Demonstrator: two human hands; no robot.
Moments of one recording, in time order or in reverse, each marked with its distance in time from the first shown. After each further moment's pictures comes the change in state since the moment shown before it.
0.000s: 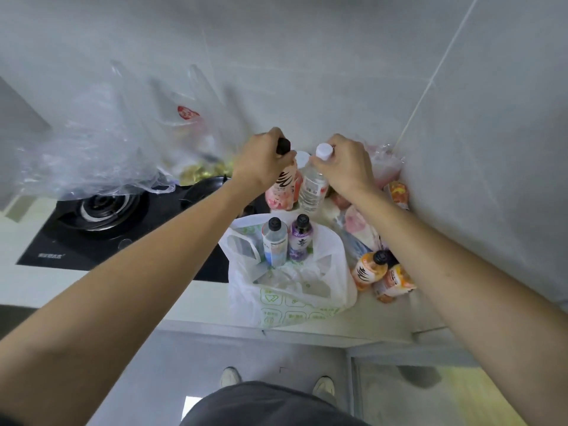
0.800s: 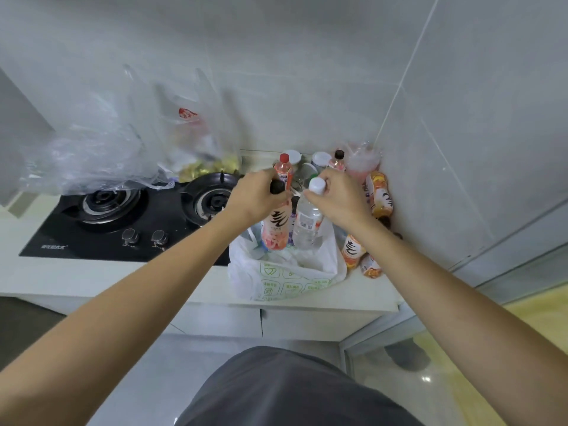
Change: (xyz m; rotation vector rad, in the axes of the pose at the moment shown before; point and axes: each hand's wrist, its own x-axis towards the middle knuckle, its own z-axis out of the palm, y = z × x) left_hand -0.131 0.008 -0.013 -0.038 -0.134 0.037; right_hand -0.142 -0.020 -0.031 0.018 -0.076 -0.015
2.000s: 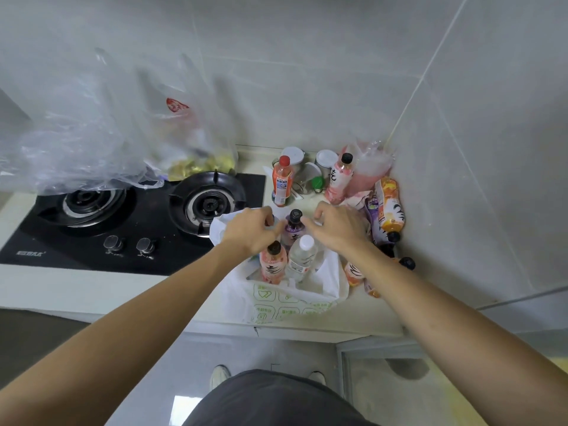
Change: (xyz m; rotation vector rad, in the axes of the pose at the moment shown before) left_hand 0.038 -0.072 0.083 0.074 -0.165 -0.188; right_hand 0.047 0.067 0.061 -0.345 -0.261 0.077
